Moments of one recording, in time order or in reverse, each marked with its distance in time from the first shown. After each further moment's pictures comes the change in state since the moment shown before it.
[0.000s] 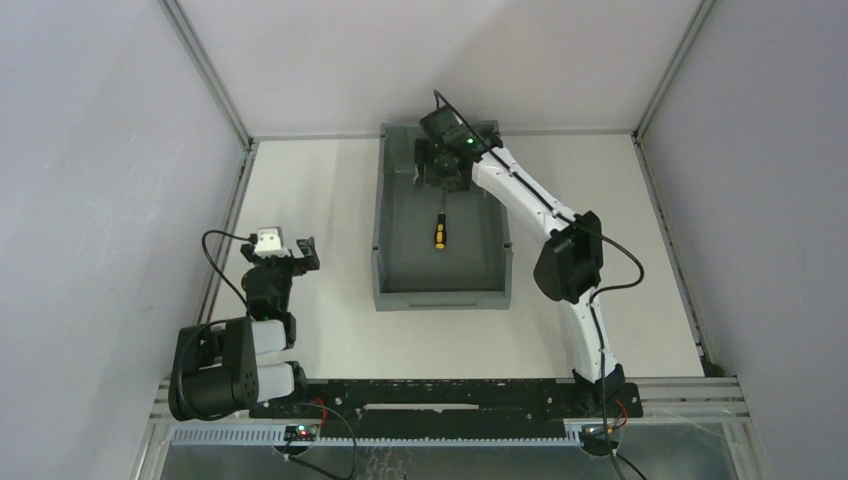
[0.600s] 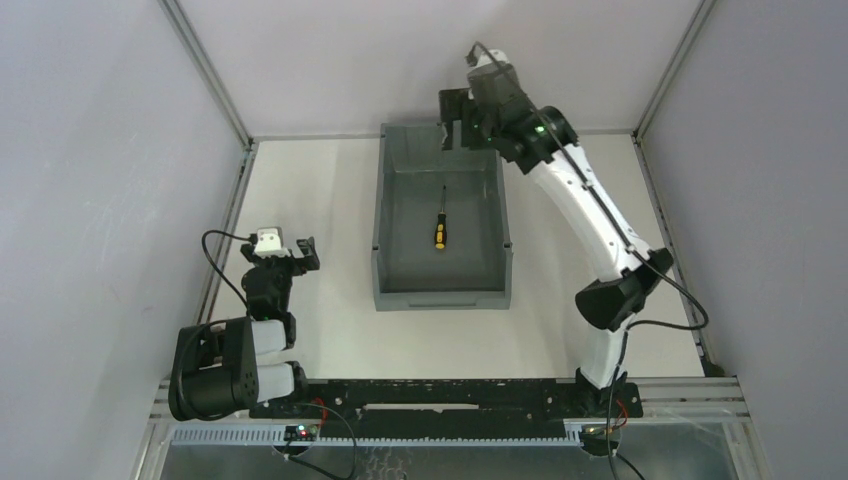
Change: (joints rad) left arm 0.000 0.000 0.000 0.000 0.000 0.000; right arm -0.019 -0.311 0.062 0.005 0.135 -0.266
